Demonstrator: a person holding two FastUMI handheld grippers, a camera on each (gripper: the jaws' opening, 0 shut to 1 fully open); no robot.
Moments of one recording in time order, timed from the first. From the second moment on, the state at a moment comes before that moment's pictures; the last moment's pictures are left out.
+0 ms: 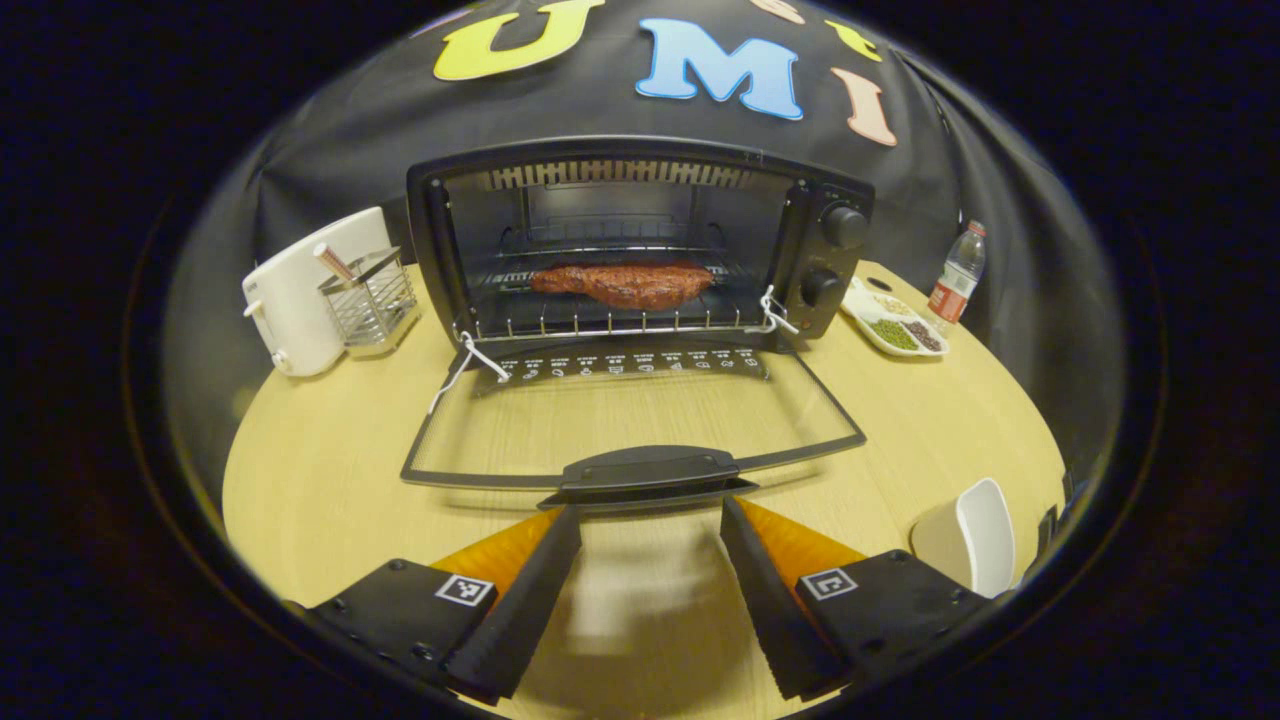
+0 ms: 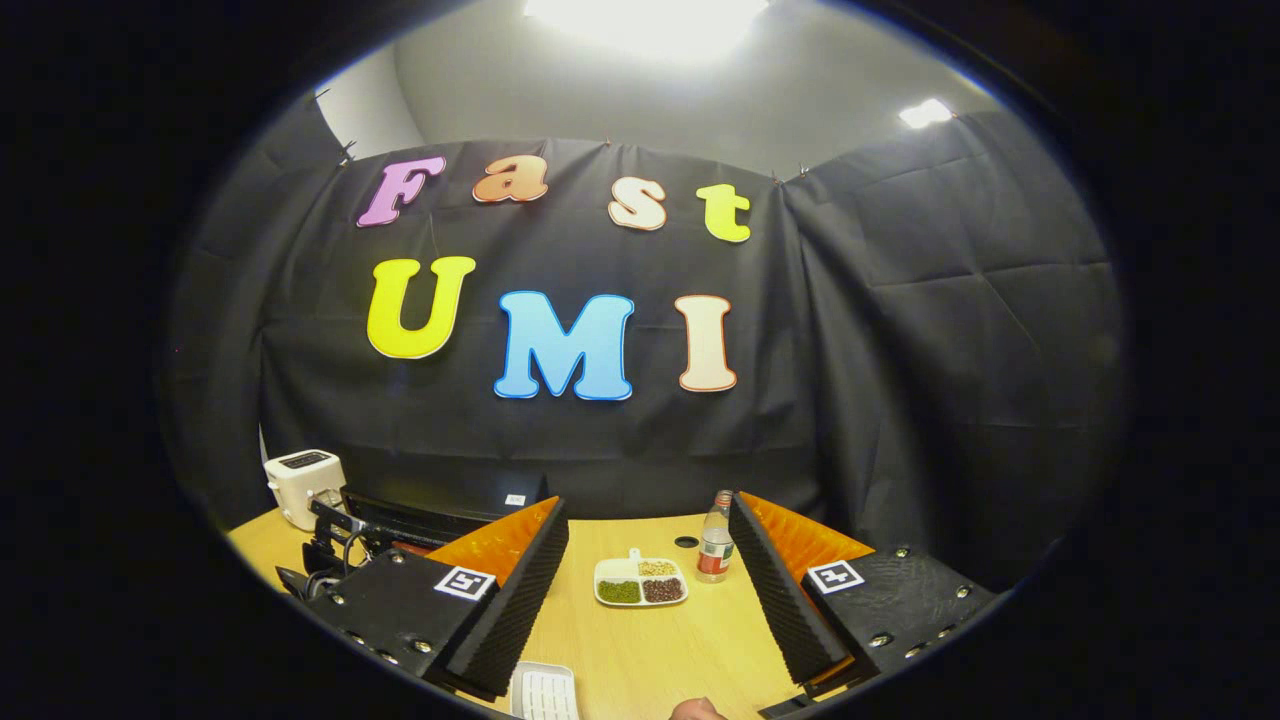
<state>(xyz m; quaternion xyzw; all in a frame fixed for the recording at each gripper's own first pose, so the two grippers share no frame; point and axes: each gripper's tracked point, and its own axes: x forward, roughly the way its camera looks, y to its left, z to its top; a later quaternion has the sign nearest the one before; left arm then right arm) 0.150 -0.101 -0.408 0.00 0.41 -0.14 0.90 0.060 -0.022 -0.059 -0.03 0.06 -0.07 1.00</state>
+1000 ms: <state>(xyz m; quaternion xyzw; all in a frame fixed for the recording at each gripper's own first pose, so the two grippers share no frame) 0.180 -0.098 -0.349 -0.01 0.35 -0.12 0.93 0.060 -0.018 -0.054 0.00 0.05 -0.05 1.00</state>
